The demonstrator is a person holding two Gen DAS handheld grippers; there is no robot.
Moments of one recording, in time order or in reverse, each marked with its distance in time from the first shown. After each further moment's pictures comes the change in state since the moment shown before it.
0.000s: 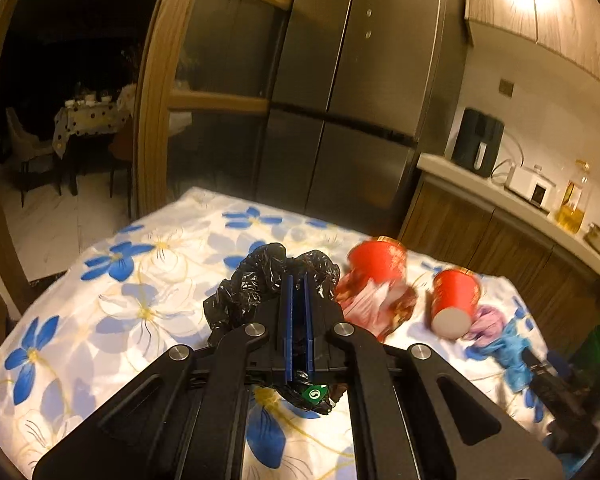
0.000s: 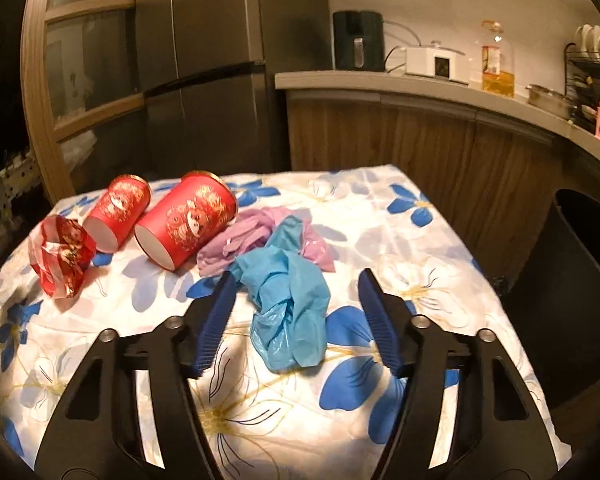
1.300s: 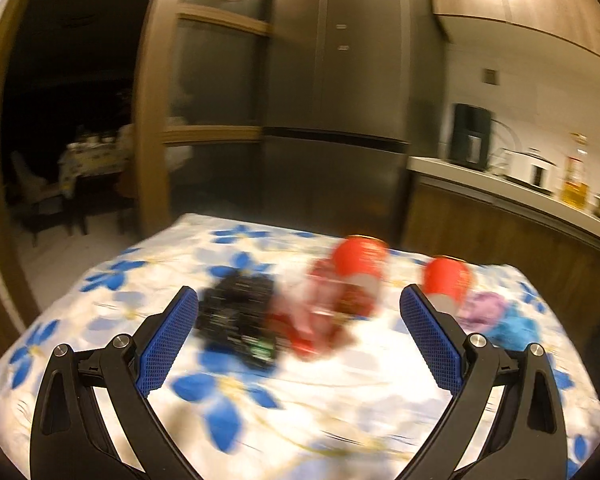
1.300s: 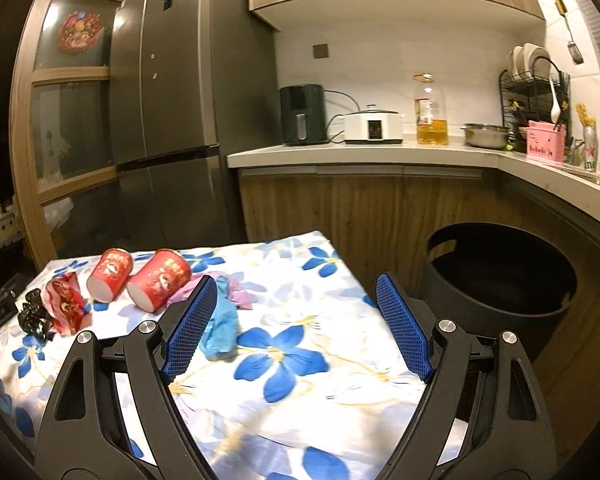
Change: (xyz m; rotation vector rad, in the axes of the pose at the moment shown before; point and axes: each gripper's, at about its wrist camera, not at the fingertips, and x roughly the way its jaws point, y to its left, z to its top) left arm 0.001 -0.037 -0.028 0.096 -0.089 0.084; right arm -0.120 -0.047 -0.007 0.081 -0.278 -0.125
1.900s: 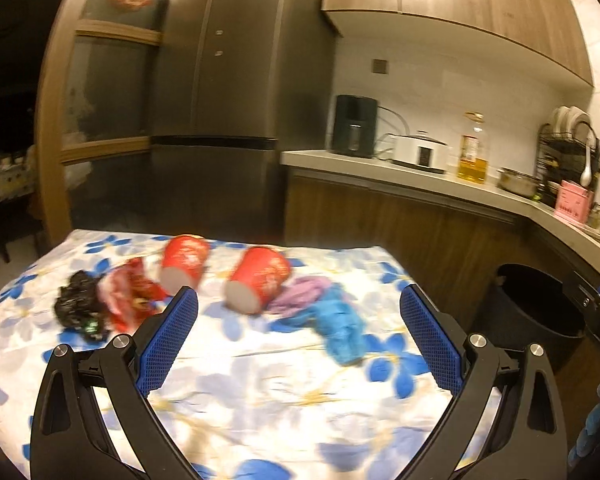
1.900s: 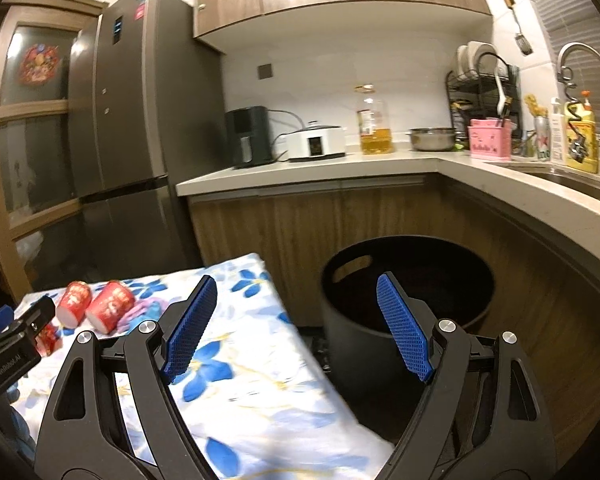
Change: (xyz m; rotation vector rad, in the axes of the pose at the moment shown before) left arm -0.067 -0.131 -0.015 0.117 0.004 -0.348; right arm -0.044 -0.082 0.014 0.085 -0.057 -0.125
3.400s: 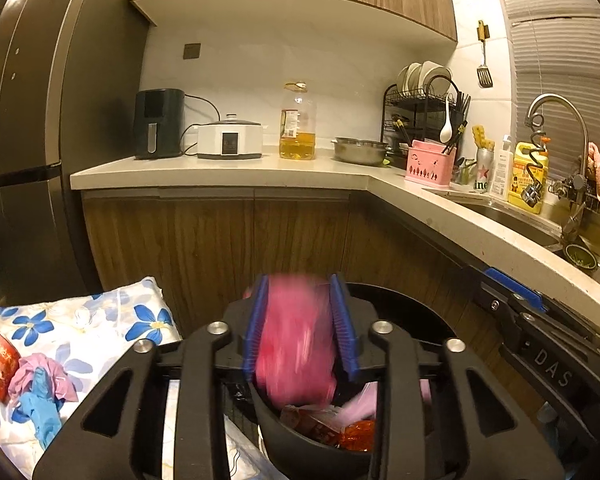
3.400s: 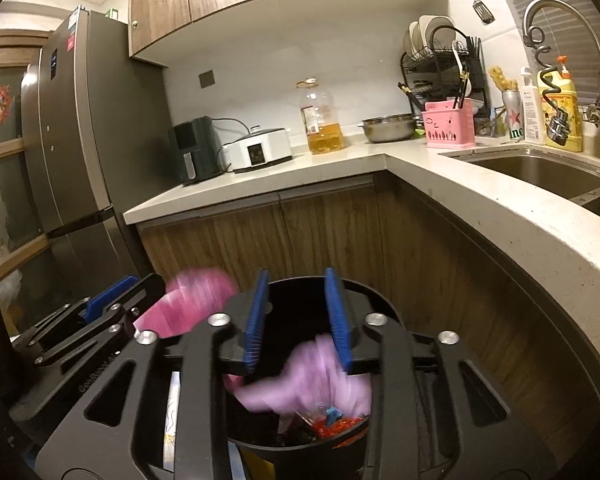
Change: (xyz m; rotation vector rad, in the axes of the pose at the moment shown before) left arm 0.073 -0.258 0.027 0.203 0.042 -0.561; right arm 0.052 -0.154 0.055 0.127 0.015 -0.083
